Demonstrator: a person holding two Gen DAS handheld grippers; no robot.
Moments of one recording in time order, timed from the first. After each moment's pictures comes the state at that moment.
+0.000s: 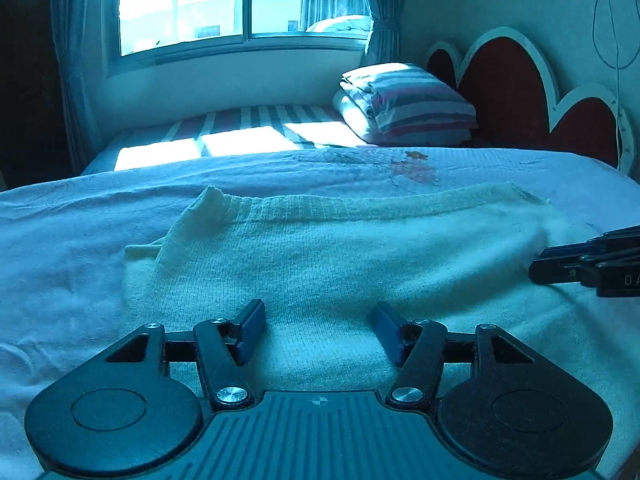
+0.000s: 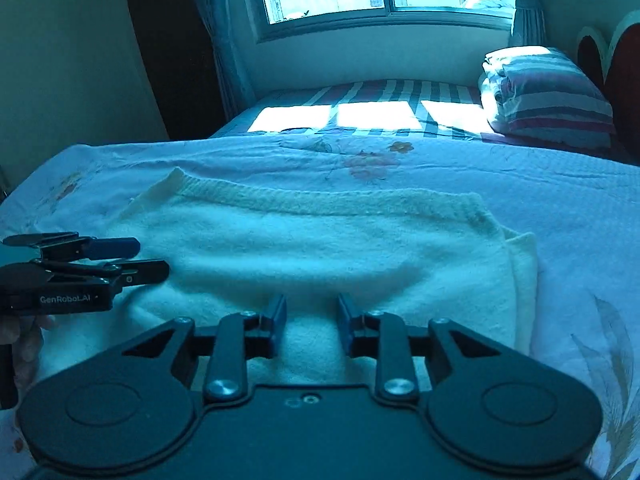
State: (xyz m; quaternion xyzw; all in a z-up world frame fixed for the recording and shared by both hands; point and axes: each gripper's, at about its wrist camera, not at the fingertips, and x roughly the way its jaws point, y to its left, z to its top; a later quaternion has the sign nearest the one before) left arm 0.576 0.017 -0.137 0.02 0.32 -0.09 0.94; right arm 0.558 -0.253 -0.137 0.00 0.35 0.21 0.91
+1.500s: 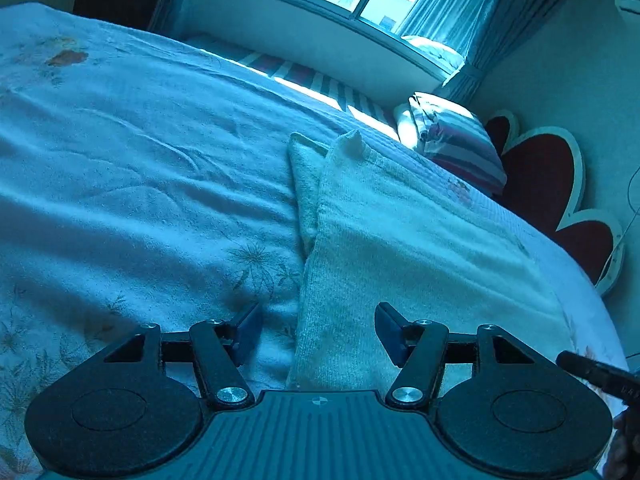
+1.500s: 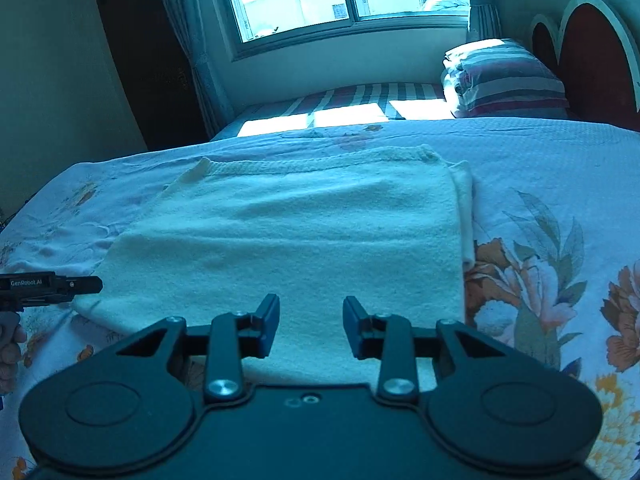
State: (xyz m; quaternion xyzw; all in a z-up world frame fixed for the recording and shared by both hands) left arm 0.470 0.161 -0.146 -0.23 0.37 -0.05 0.90; right arm 0.450 -0.273 -0.129 0.06 0.34 0.19 0.92
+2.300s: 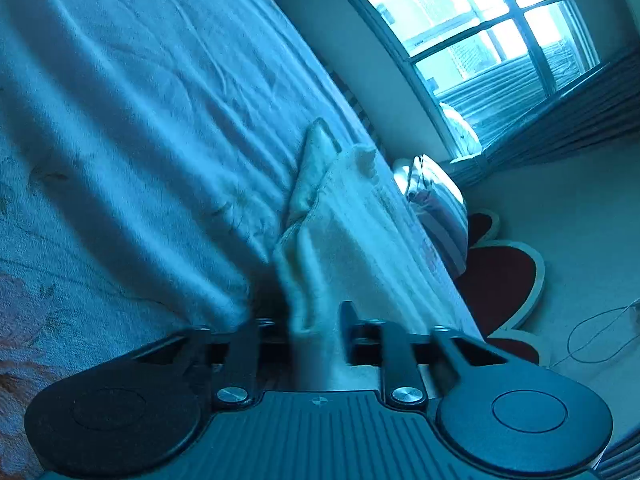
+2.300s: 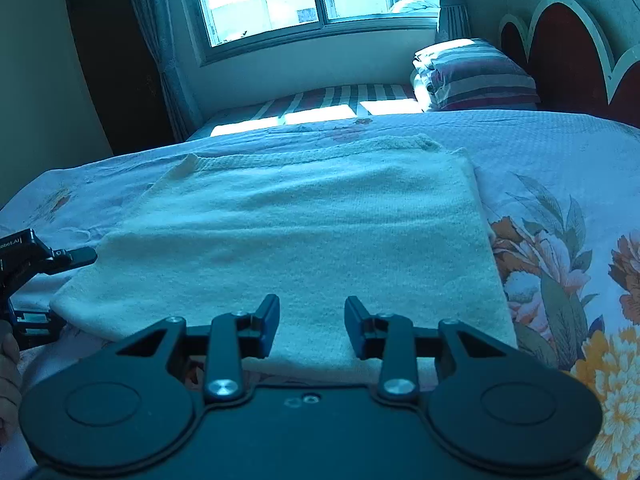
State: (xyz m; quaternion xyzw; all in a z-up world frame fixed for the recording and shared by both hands) left arm 0.470 0.139 -0.208 -0.46 0.34 -0.04 0.82; right arm 0.432 -0.235 -0.136 0.06 0.34 0.12 0.93
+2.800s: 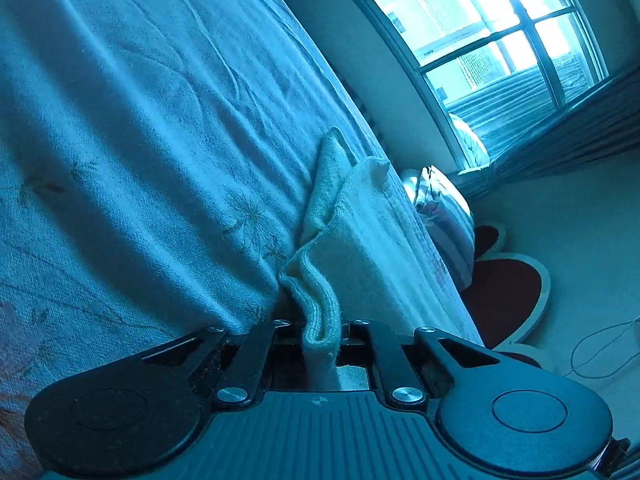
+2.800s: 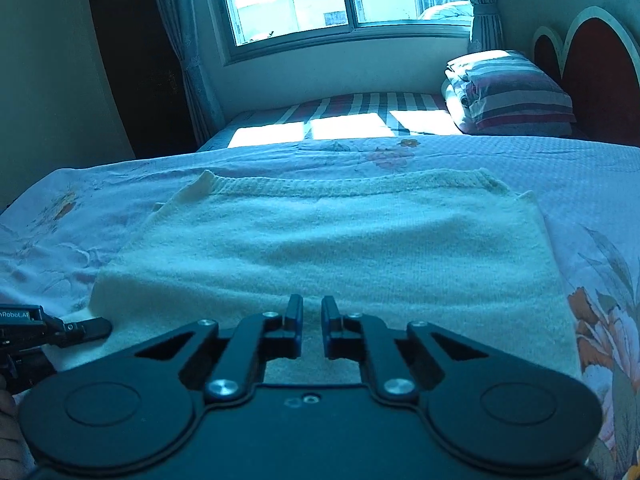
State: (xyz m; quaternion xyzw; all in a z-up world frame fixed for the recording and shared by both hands) left arm 0.476 0.146 -0.202 -0.47 0.30 -0.01 0.83; right arm 0.504 -0.202 -0.139 0.05 0.33 0.16 0.93
